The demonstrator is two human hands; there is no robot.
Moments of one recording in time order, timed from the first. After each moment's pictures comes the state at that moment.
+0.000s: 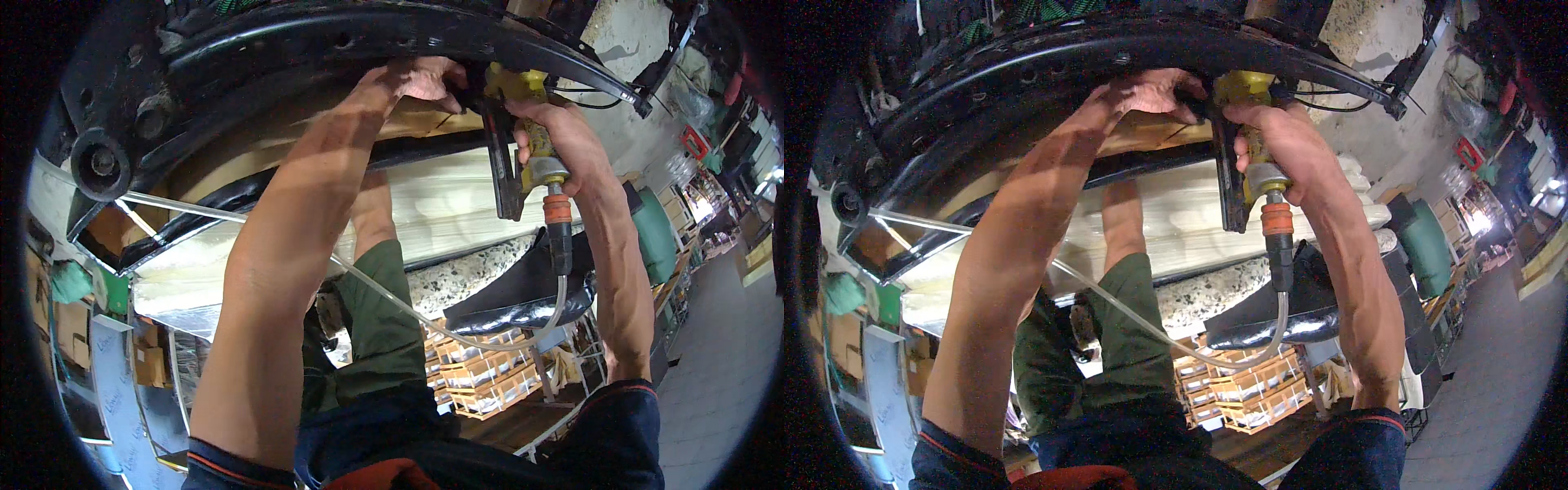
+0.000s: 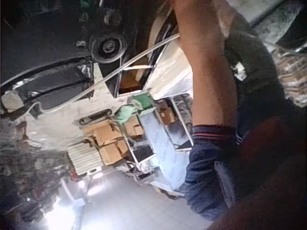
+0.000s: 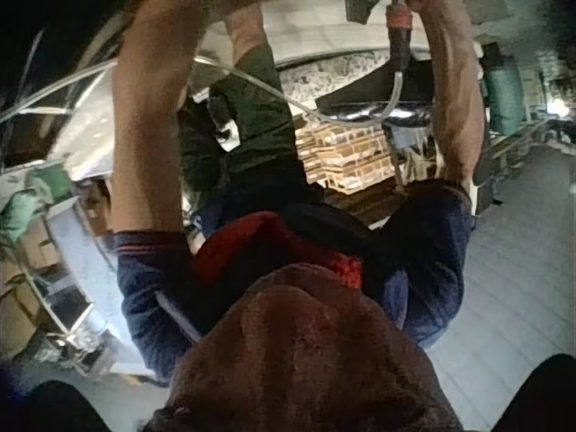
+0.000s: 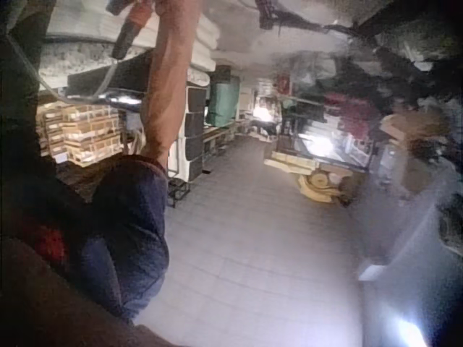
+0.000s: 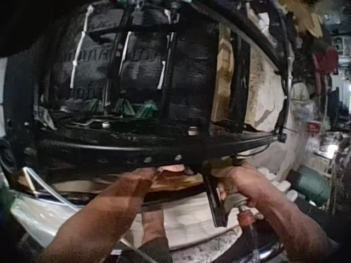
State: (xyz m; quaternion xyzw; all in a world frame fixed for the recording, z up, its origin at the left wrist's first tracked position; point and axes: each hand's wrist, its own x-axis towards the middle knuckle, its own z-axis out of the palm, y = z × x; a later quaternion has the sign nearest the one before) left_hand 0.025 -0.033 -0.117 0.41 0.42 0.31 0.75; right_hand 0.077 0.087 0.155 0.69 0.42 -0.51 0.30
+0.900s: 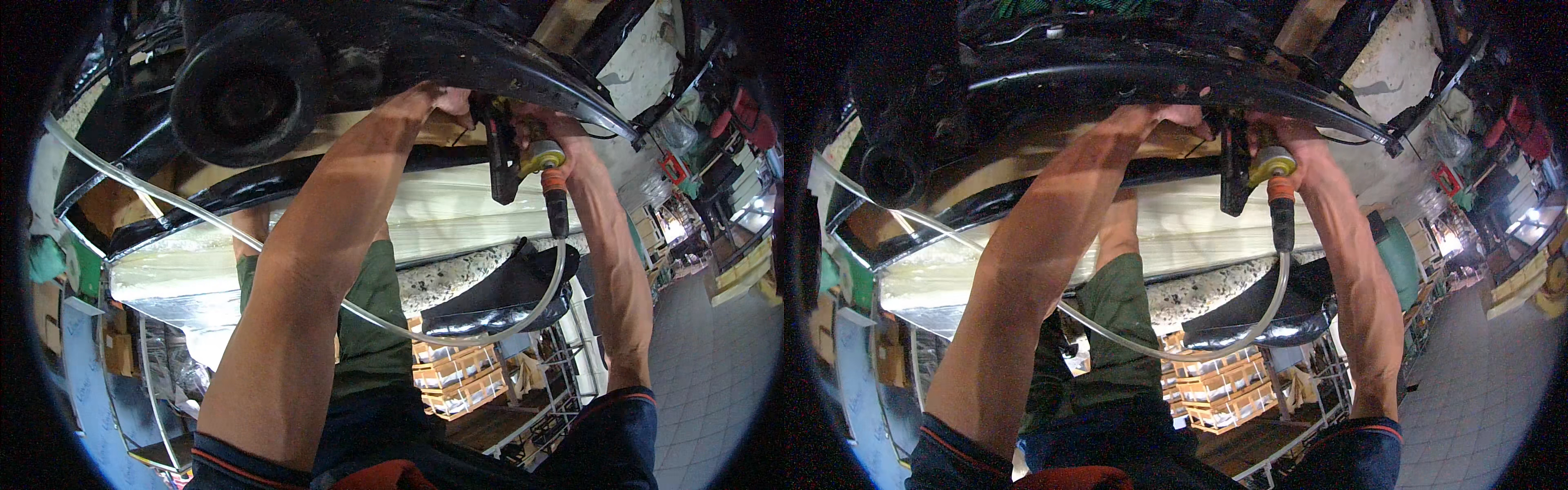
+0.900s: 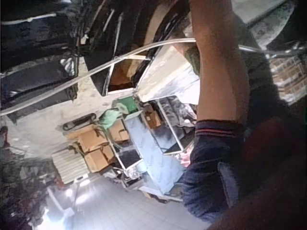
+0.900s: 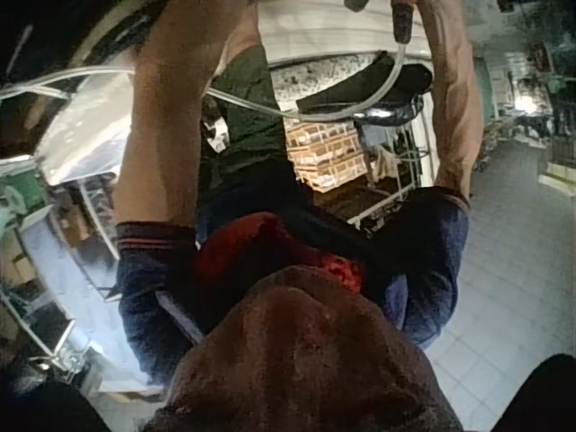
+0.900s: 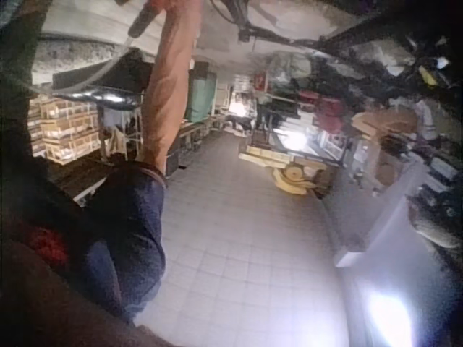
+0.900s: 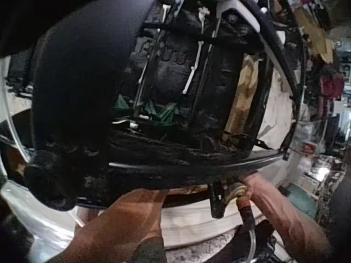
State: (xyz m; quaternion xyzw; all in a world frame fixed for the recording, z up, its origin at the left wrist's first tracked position) left_hand 0.054 -0.019 -0.112 0.59 0.55 0.13 0.58; right_hand 0.104 0.109 0.086 0.71 0.31 -0.59 0.23
